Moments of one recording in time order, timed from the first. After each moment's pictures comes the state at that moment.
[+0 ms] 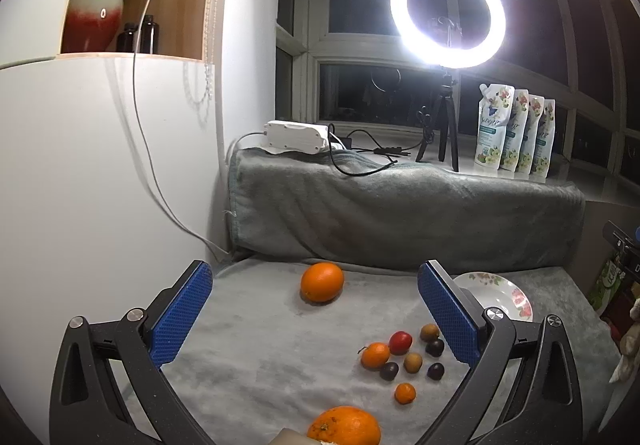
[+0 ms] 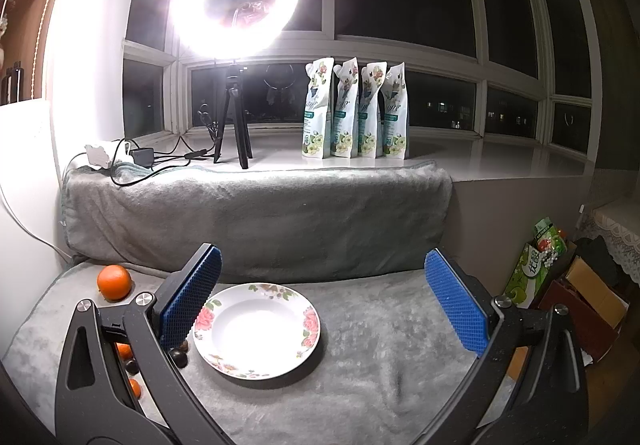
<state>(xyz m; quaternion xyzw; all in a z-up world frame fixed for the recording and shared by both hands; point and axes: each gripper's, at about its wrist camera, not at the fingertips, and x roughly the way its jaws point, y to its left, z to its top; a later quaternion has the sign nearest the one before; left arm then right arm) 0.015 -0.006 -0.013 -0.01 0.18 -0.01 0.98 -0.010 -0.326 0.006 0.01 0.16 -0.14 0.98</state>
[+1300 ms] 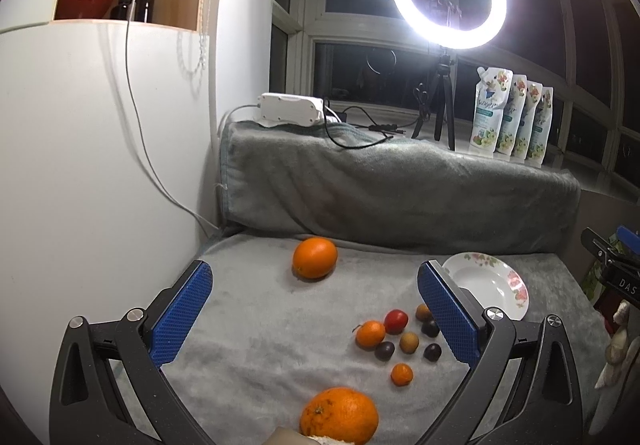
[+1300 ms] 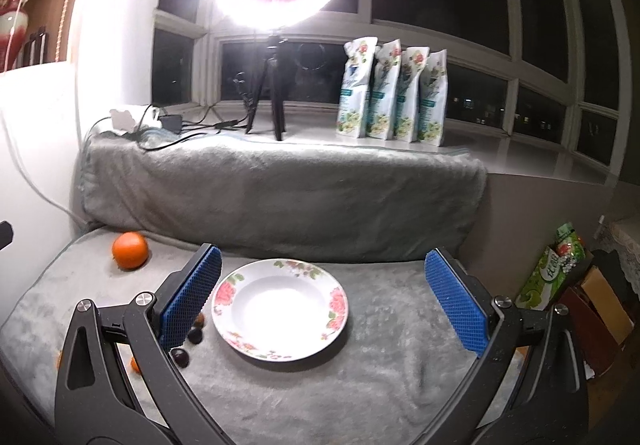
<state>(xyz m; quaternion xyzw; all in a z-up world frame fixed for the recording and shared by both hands) 0.018 -0.002 -0.033 -0.02 0.22 -0.03 0.98 0.002 -0.302 -0.010 -0.02 0.21 -0.08 0.97</state>
